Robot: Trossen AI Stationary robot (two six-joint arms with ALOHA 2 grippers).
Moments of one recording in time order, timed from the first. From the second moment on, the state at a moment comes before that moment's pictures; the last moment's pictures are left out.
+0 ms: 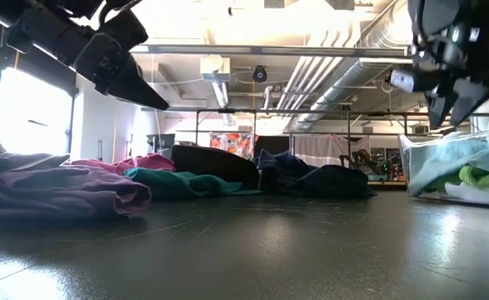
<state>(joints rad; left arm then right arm) -0.06 1.04 0.45 0.05 -0.29 -0.01 0.30 1.33 0.87 -1.41 0.57 1.83</state>
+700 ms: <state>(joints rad) -0.06 1.04 0.45 0.05 -0.29 -0.01 0.37 1.33 0.93 -1.48 0.64 1.83</state>
